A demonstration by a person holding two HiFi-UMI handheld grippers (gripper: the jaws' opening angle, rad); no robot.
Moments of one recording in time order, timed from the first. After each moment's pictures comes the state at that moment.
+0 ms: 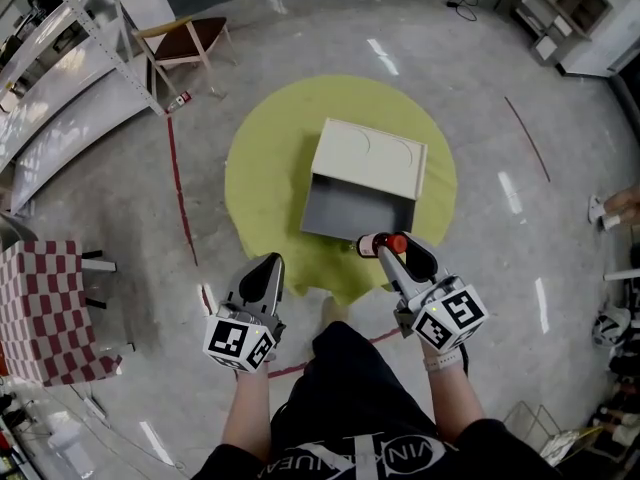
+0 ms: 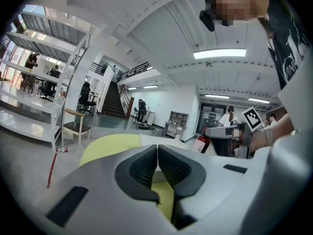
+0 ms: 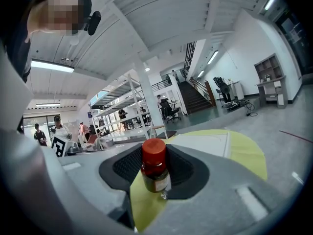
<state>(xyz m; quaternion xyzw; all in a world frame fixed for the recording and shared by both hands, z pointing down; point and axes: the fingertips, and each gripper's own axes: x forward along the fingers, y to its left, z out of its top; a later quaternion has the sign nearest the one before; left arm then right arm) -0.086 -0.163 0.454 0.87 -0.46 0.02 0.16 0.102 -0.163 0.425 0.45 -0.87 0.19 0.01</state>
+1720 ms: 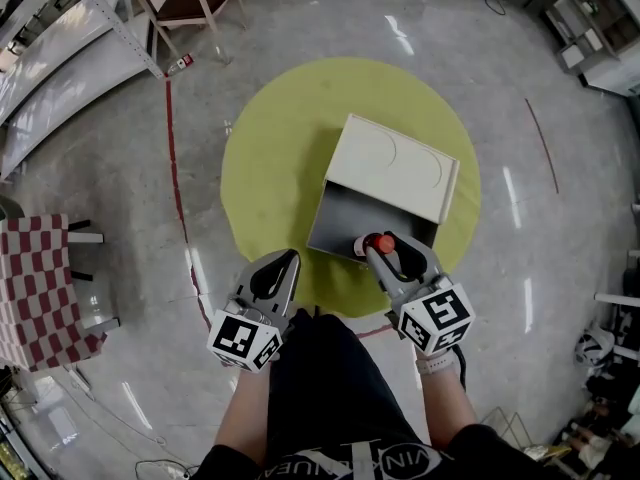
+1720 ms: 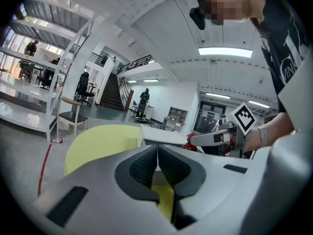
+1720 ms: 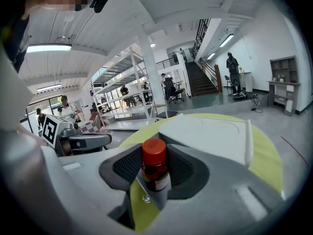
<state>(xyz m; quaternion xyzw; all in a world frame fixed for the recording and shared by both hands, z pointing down) -0.066 -0.213 0.499 0.88 -0.44 0.03 0.20 0.069 -0.226 0.498 0.42 -0.87 0.22 0.15</state>
